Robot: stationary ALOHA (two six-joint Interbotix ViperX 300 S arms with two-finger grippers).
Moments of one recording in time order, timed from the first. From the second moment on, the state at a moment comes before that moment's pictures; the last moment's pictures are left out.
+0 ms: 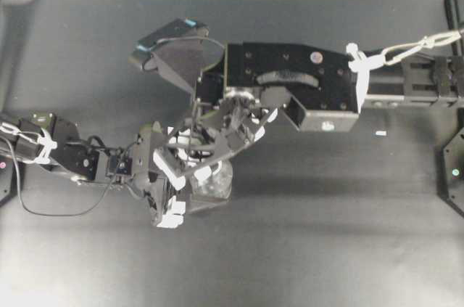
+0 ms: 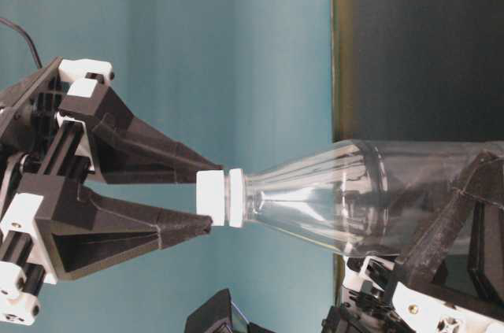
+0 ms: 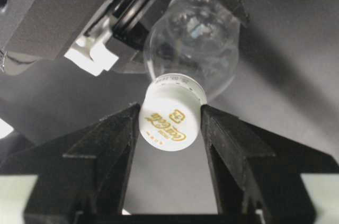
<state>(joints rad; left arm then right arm) -0.07 0.29 0.88 0.04 -0.83 -0.12 0.06 0.35 -0.40 0.13 1.40 0.85</state>
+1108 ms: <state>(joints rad) -0.07 0.28 0.89 0.04 -0.83 -0.12 0.06 0.36 -0.42 0.13 1.46 -0.26</state>
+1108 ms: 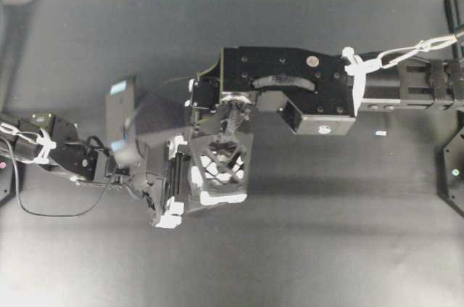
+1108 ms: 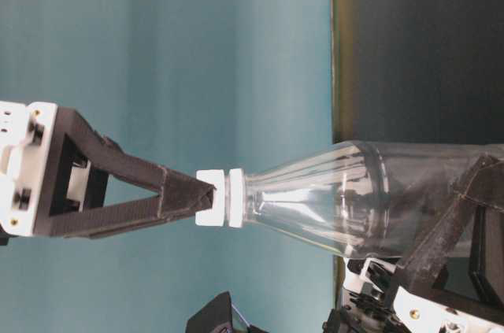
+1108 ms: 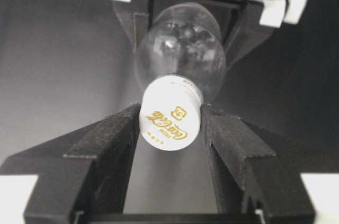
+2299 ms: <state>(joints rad) -0.07 0.28 0.89 0.04 -0.83 -0.12 0.04 0.32 -0.35 0.16 1.39 -0.48</state>
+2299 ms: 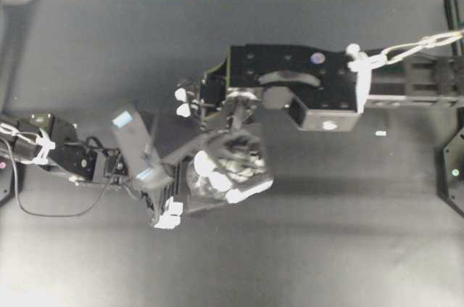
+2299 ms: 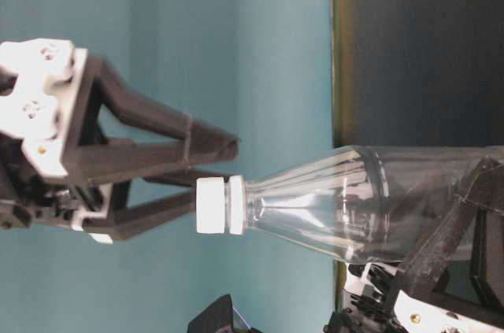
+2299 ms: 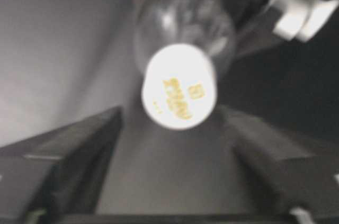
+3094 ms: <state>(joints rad) -0.07 0.28 0.89 0.04 -0.82 -0.12 0.03 0.30 -0.50 0.13 1.42 0.65</state>
